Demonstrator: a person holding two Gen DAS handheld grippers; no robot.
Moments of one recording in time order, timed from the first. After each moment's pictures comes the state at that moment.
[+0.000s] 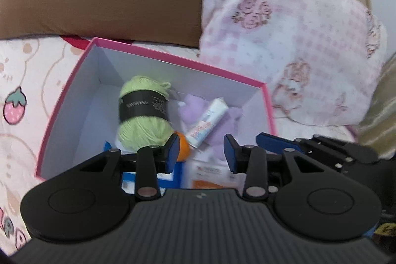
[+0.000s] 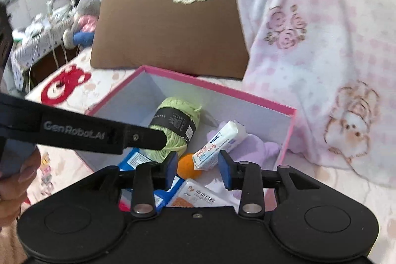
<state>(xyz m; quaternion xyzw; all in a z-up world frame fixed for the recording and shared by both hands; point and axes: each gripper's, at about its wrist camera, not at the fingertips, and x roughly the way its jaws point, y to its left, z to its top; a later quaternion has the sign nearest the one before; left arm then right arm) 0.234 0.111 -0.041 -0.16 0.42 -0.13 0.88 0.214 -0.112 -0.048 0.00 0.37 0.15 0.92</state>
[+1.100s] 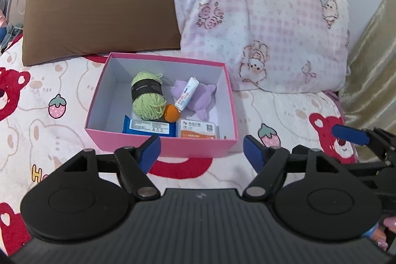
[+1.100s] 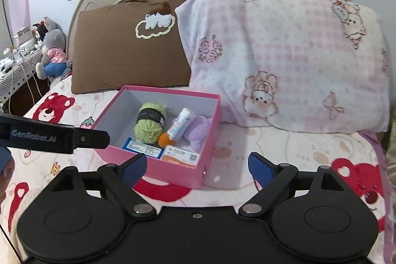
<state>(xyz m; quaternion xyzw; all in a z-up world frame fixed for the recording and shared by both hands) 0.091 0.085 0.060 -0.06 0.42 -0.12 0.90 0.044 -0.140 0.045 0.03 0.35 0.01 0.94</state>
